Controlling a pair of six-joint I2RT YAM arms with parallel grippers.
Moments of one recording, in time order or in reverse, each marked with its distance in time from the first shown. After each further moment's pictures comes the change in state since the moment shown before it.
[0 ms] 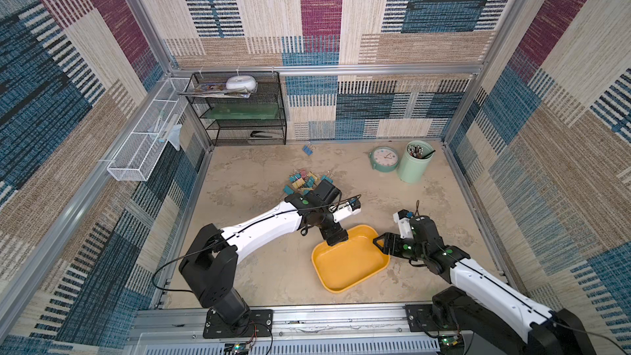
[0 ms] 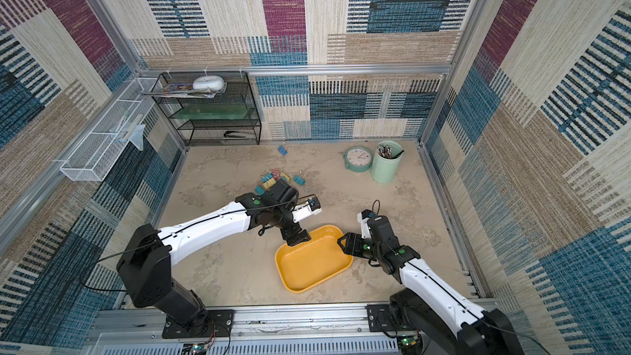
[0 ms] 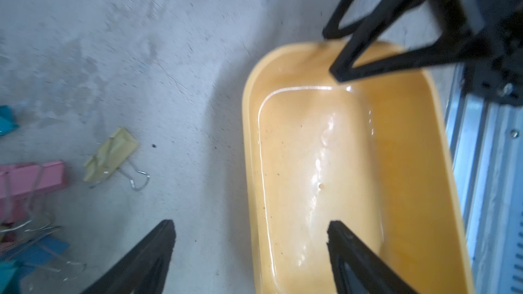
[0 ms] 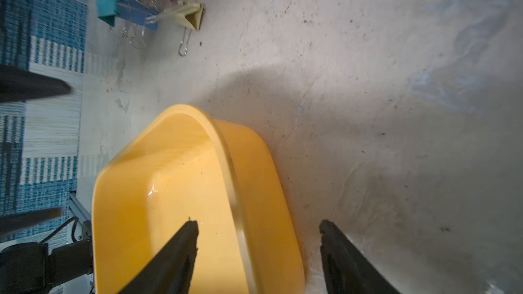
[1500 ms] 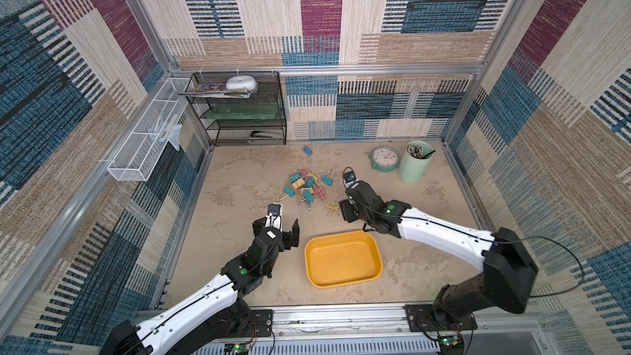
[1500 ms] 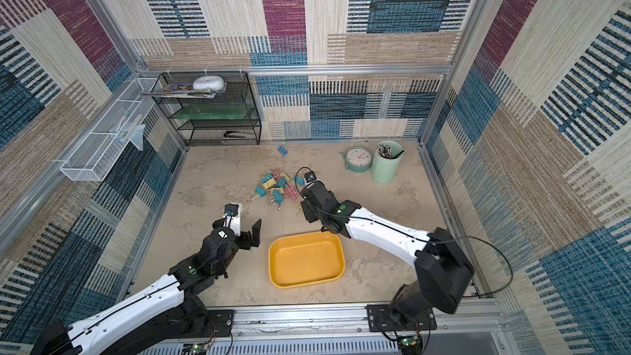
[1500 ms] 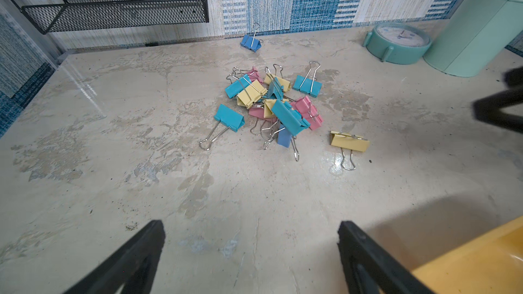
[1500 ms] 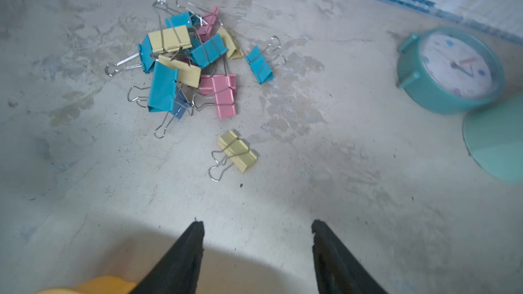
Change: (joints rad) left arm 0.068 -0.773 -0.838 0.587 -0.742 -0.534; right arm 0.390 0.622 0.764 -0.115 0.637 -0.409
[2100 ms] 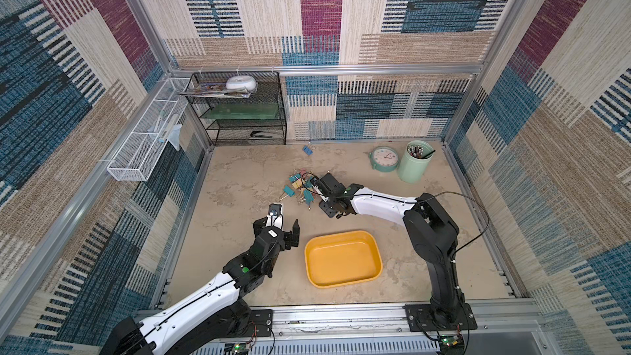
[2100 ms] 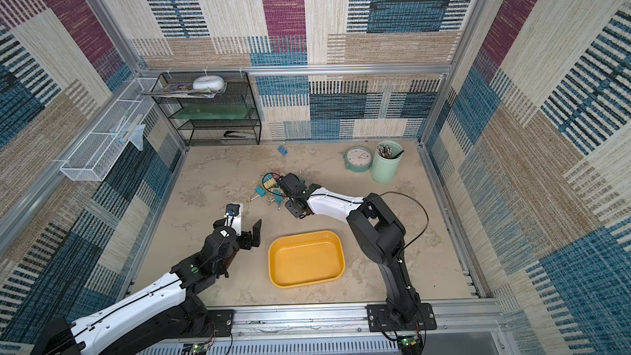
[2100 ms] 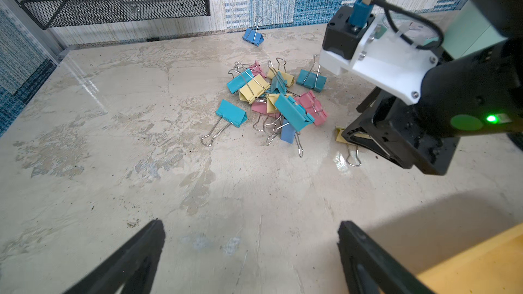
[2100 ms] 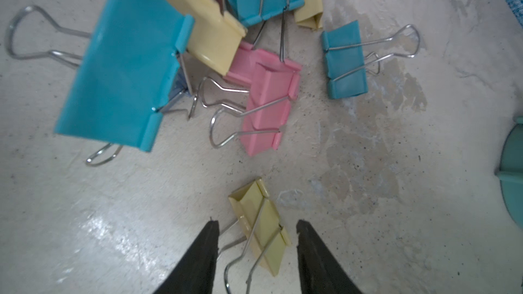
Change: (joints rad) left arm 0.005 0.027 0.000 0.002 -0.014 0.000; right arm -0.023 0.458 0.350 -0.117 -0.046 -0.261
